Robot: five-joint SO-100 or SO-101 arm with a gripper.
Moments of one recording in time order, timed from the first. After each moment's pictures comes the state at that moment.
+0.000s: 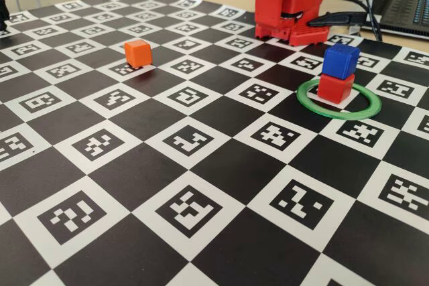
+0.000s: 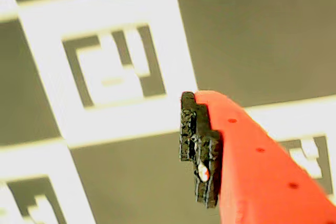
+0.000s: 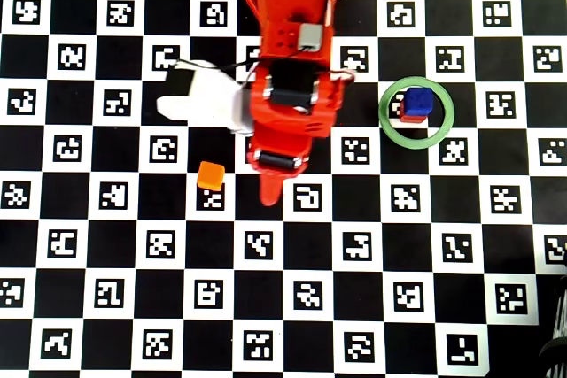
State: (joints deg) arm 13.6 95.4 87.9 90.4 -0.6
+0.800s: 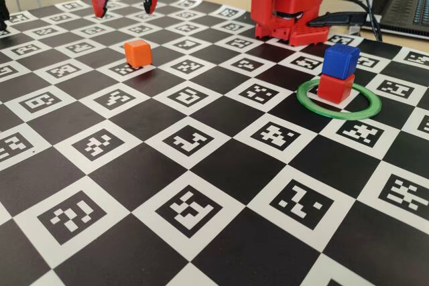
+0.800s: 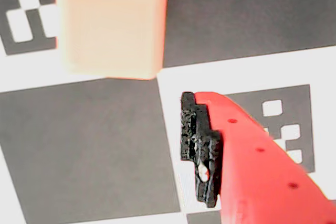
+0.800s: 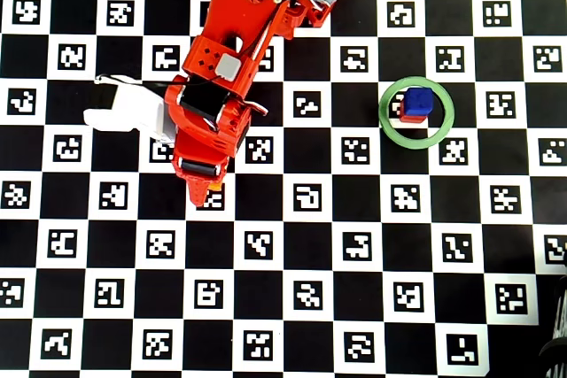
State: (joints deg) arm 27.3 90.4 98.7 75.1 -17.1
